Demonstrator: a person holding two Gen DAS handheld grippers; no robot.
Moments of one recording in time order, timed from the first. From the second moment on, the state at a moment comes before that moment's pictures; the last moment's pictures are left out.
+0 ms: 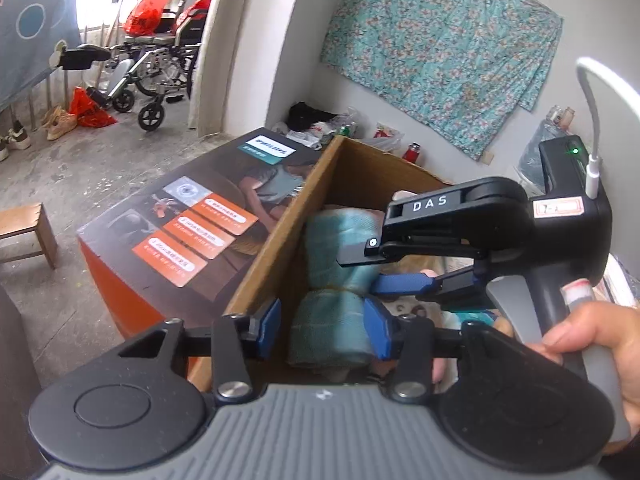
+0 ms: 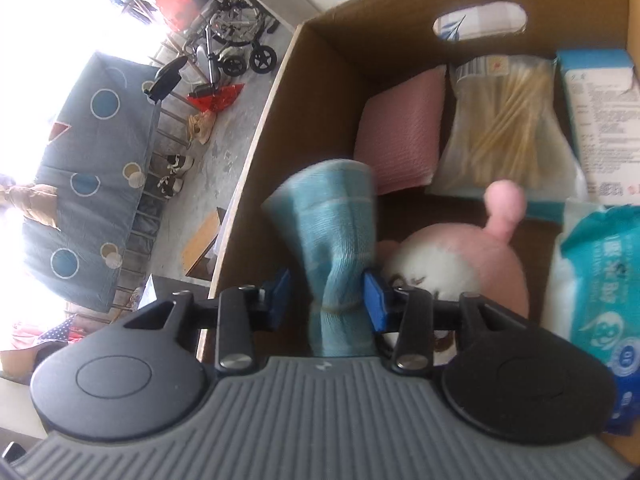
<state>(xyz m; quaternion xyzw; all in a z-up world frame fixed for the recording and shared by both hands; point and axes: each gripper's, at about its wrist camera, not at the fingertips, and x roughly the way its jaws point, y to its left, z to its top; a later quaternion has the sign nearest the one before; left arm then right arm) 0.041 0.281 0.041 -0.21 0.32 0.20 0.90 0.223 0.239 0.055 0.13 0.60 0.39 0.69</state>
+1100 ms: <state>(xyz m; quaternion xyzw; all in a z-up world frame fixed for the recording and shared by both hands) 0.082 0.150 0.036 -0.14 0.32 0.02 0.94 0.211 -0.032 0.101 0.24 0.44 0.34 0.79</state>
